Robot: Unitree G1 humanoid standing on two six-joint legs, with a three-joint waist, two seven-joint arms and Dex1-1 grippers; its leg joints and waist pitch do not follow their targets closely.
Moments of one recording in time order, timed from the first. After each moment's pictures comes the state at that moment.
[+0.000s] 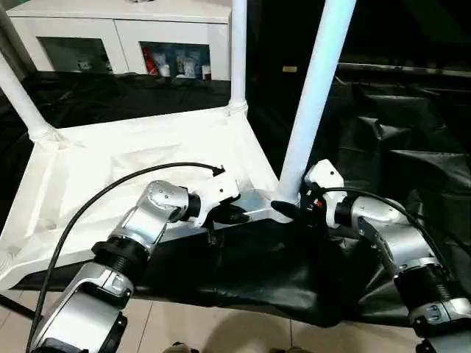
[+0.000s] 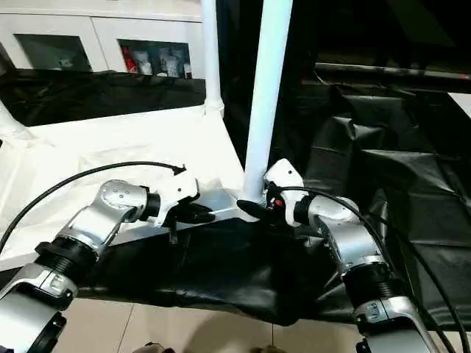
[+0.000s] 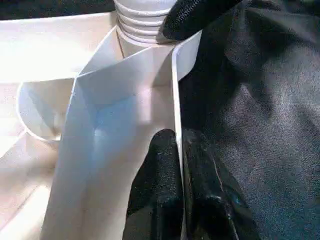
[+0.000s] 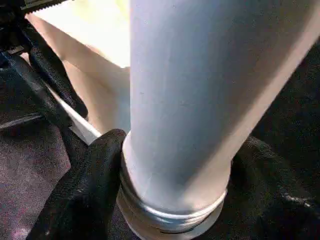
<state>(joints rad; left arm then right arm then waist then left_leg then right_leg) -0.66 0.30 -0.34 0.63 0.07 0.13 -1.09 -0.49 -0.38 0.16 0.48 0.11 0.14 0.85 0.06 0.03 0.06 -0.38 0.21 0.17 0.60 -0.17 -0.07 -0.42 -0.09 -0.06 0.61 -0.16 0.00</state>
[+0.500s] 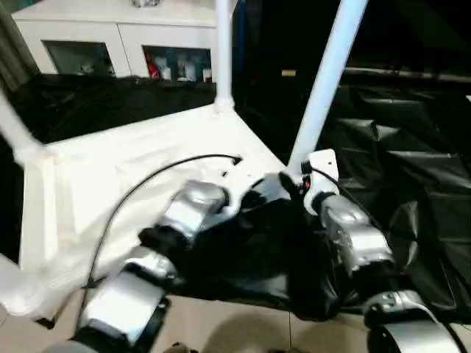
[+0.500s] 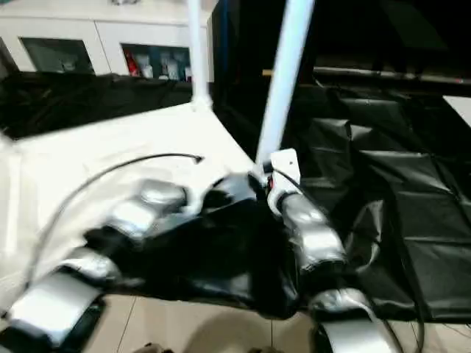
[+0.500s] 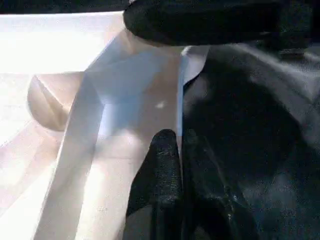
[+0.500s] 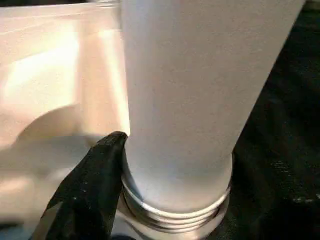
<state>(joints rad) -0.84 0.03 -0.27 0.92 0.11 0.26 -0.62 -0.62 -0.05 -0.03 0.74 0.07 0.16 0.07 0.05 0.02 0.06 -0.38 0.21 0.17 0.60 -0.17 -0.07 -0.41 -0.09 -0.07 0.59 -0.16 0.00</state>
